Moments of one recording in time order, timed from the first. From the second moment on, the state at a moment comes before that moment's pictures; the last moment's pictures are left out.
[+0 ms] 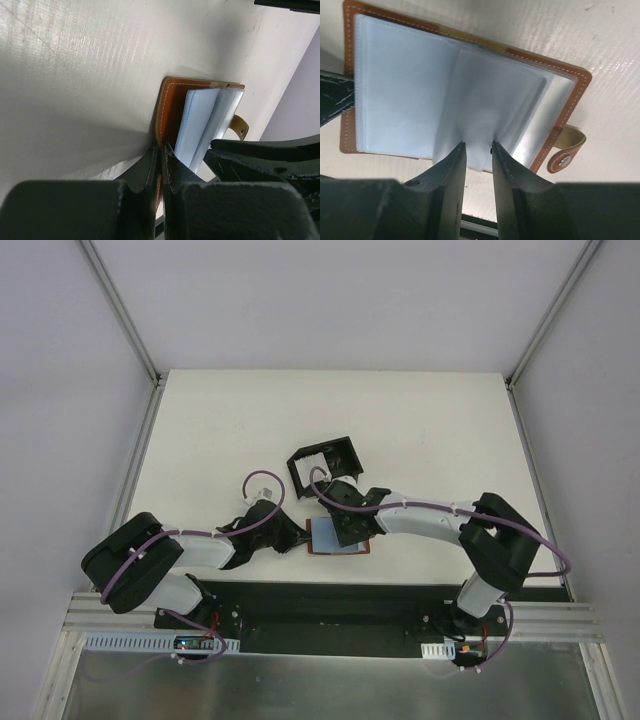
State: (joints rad) left arm -0.75 1.39 0.28 0.35 0.05 -1.34; right arm 1.00 1.66 0.99 -0.58 0.18 0.61
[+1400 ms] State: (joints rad) left arm -0.72 1.44 0.25 0.46 0.11 -1.37; right arm 0.86 1.49 0.77 0.05 -0.48 0.71
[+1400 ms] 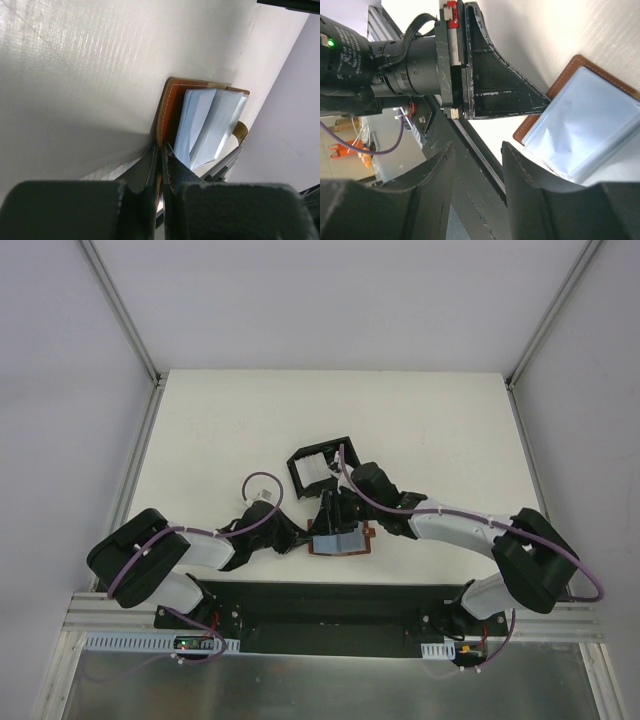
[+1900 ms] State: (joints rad) left arm -0.72 1.41 0.24 0.43 0.11 -1.35; right arm 0.84 1.57 0.82 -0.11 -0.35 0.66
